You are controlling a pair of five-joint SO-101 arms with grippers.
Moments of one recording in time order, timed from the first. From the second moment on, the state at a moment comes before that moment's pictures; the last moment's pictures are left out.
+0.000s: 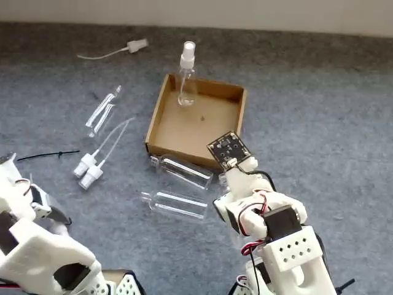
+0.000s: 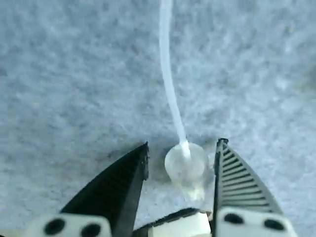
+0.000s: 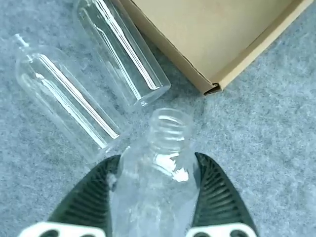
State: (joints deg) left arm -55.5 9.2 27.2 80.4 -13.9; right arm -25.8 -64.5 58.2 72.3 14.7
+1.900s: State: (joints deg) left arm -50.2 -36.5 66.4 57.0 -80.0; right arm -25.8 -64.2 58.2 72.3 14.7
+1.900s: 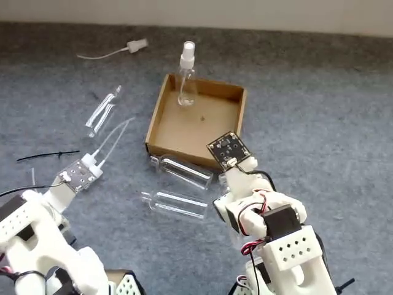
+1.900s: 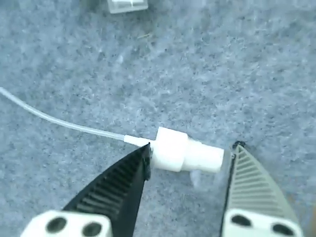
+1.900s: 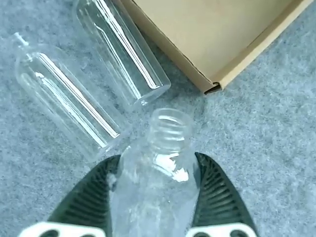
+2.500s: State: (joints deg) left arm -51.2 -36.8 66.2 57.1 -39.2; right arm -25.8 -64.2 58.2 72.3 14.7
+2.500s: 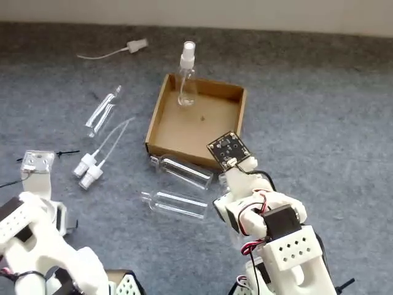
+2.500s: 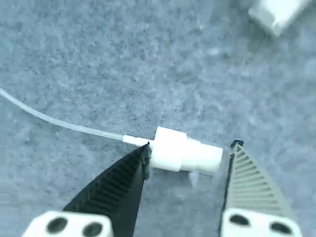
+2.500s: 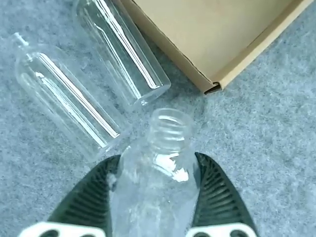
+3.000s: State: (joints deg) left arm -44.3 -36.7 62.8 57.3 -13.4; right arm -25.8 -64.2 58.2 72.3 14.7
